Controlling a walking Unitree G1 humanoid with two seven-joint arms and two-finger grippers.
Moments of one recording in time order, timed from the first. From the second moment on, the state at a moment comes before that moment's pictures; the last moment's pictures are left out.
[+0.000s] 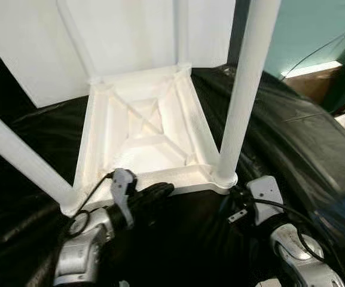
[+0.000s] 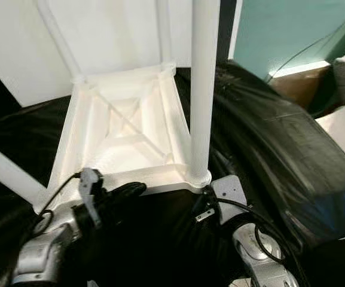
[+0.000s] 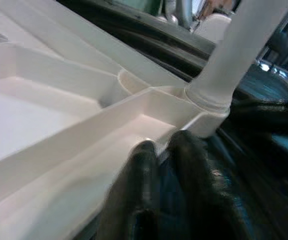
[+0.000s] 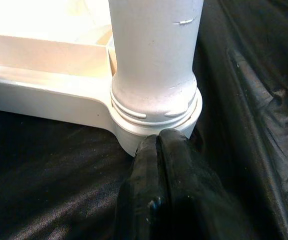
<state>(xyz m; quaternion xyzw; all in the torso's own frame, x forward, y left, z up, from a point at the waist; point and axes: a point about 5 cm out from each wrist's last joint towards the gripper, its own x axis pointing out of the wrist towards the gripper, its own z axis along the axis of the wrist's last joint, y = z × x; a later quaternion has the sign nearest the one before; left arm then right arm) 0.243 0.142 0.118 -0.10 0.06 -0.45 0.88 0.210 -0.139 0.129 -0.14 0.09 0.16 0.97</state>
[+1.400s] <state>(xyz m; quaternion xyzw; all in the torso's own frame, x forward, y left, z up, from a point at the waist) 0.277 0.203 0.117 0.21 0.21 -0.57 0.77 0.221 -0.130 0.123 -0.13 0.09 0.15 0.98</state>
